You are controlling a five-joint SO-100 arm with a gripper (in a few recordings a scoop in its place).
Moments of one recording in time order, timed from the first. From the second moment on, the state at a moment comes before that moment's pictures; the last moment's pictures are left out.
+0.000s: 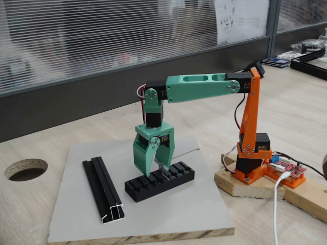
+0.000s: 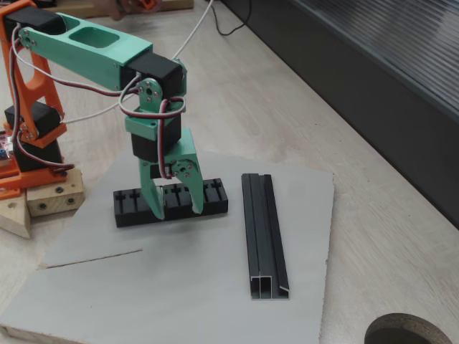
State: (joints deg) arm -6.1 85.0 94.7 85.1 58.4
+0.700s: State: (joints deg) arm -2.2 85.0 94.6 84.6 53.3
